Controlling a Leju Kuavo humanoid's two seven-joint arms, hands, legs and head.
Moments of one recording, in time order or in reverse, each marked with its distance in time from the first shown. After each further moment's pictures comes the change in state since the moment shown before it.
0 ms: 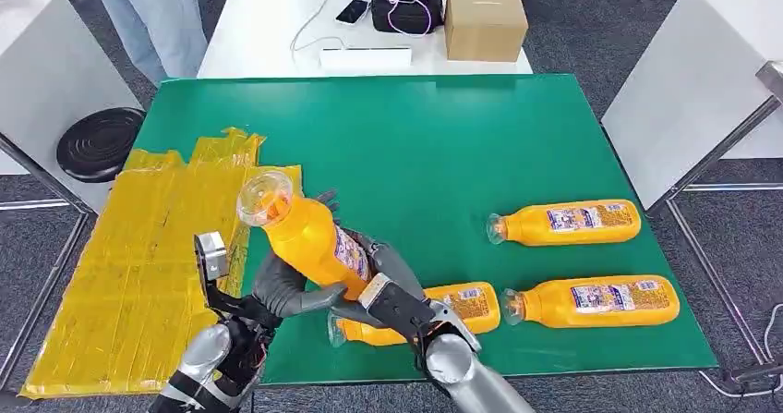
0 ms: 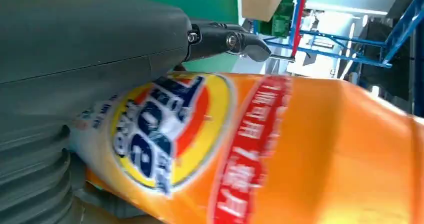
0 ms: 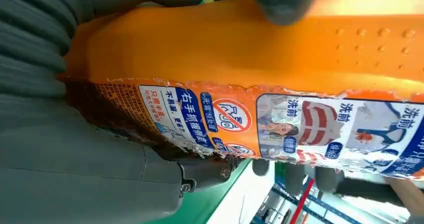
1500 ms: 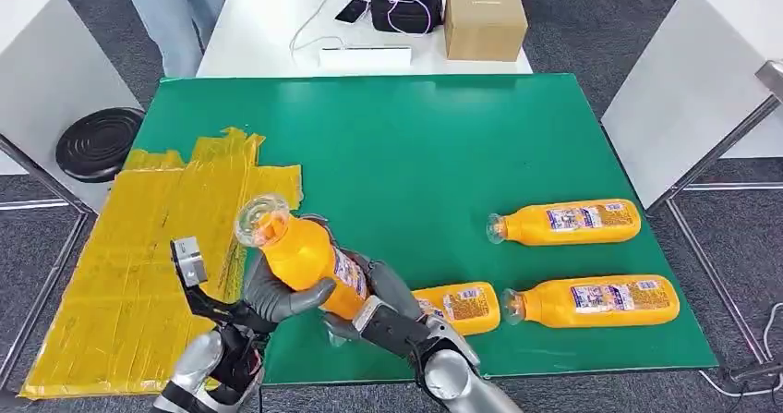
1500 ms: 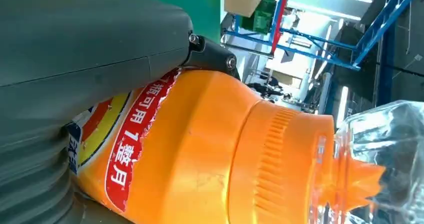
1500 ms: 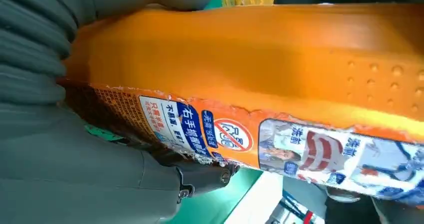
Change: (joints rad) left arm 0.044 -0.008 0.008 -0.087 0.063 0.000 0.002; right arm 0.039 -0.010 0.021 0.011 0.046 0.012 -0.018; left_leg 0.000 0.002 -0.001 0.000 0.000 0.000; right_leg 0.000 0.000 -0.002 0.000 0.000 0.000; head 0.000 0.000
